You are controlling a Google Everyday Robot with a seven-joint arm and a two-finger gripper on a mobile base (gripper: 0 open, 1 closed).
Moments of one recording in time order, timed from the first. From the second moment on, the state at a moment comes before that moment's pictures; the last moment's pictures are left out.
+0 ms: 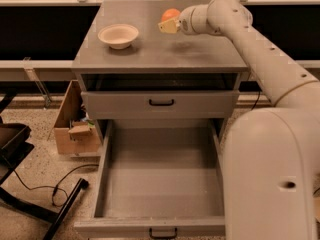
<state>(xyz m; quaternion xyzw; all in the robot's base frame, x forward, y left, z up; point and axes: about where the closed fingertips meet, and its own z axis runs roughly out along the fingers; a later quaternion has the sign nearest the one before) 0.905 -0.061 0.905 -0.29 0.77 0.14 0.56</state>
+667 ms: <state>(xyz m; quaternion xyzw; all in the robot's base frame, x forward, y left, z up) 0.942 -0.064 0.839 -0.24 0.80 0.18 0.52</state>
